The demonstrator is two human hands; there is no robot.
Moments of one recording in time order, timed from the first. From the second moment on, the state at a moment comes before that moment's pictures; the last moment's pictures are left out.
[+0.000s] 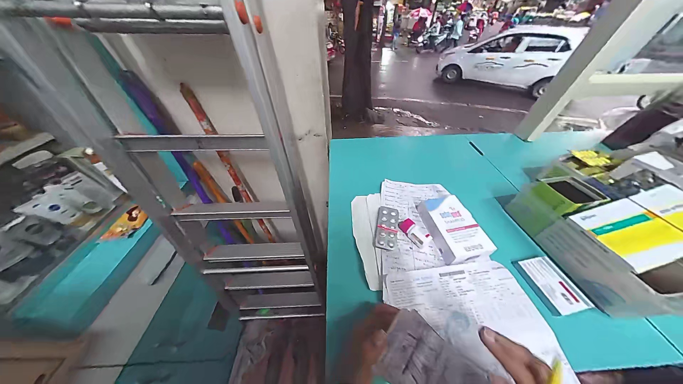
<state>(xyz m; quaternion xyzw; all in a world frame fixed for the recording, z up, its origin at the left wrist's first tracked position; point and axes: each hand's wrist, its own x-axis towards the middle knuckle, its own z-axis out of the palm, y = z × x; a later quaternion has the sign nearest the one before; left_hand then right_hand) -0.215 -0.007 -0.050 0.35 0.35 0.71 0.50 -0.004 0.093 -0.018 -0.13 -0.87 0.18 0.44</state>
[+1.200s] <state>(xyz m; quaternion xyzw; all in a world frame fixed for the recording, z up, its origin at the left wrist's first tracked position) -0.216 0.000 -0.045 0.12 0.34 0.75 0.56 0.008 0.132 -0.050 -0.29 -0.75 0.46 0.38</state>
